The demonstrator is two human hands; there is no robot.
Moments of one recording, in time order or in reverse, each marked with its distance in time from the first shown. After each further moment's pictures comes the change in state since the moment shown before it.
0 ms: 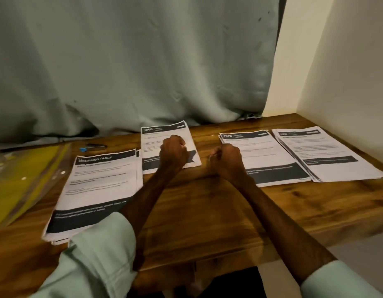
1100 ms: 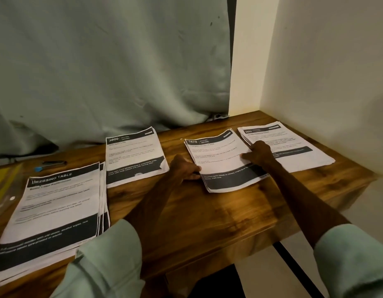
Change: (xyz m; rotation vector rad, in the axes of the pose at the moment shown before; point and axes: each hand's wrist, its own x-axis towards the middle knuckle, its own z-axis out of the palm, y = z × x) left_hand -0.027 0.087 0.078 -0.451 -0.650 -0.501; right_hand 0.049 0.162 -0.111 -0.009 0.006 0.381
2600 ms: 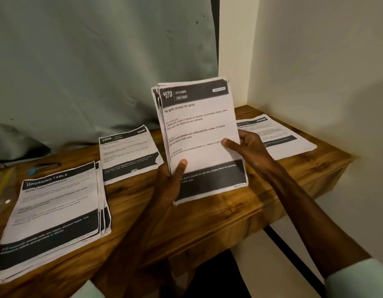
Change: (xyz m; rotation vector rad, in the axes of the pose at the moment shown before) left_hand -0.121 -0.049 -0.017 -0.291 0.158 0.437; right_hand -0.132 -0.039 -0.027 0.776 -0.171 -0.301
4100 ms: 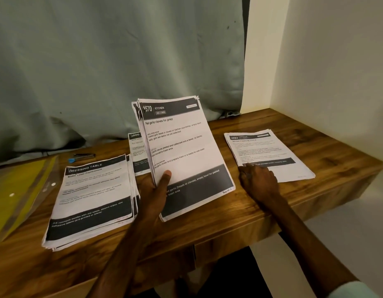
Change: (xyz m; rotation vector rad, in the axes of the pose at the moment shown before) left_hand -0.024 -0.021 -0.103 0.070 0.233 0.008; right_hand -0.038 0.071 0.046 -1.114 0.152 -0.169
